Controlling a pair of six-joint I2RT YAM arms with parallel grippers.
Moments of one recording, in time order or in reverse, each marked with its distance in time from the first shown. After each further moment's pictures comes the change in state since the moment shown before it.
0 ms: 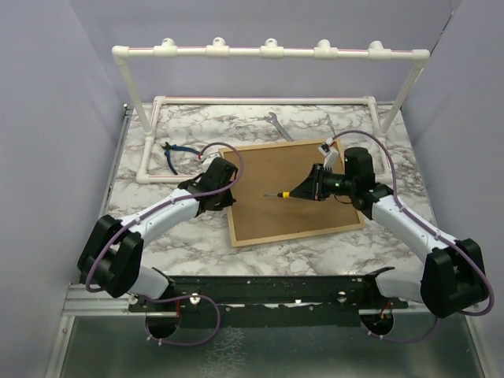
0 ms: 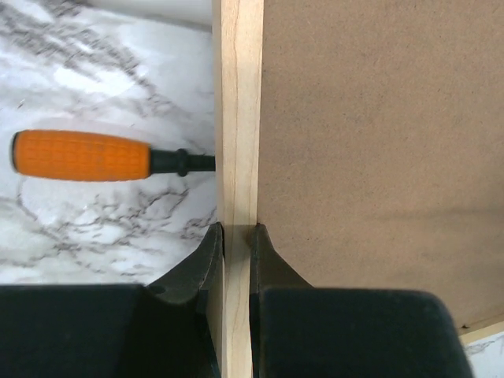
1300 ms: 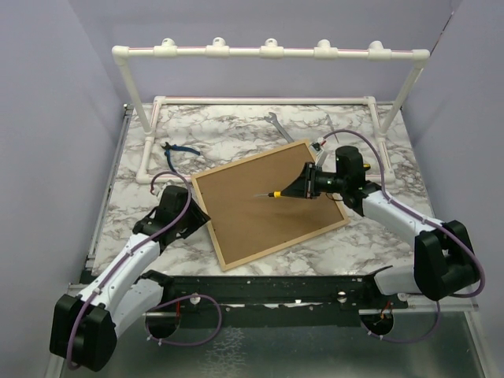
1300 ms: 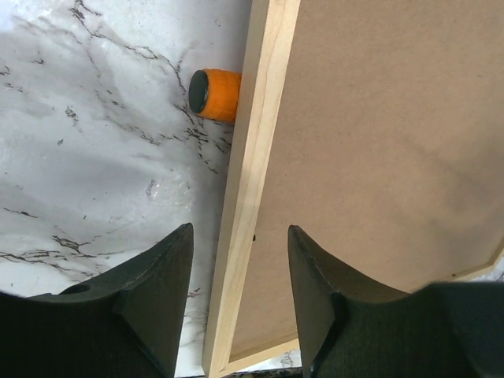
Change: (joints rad) left arm 0.250 -0.502 -0.356 -0.077 0.188 -0.157; right arm 0.037 0.108 -0.002 0.157 -0.045 0.095
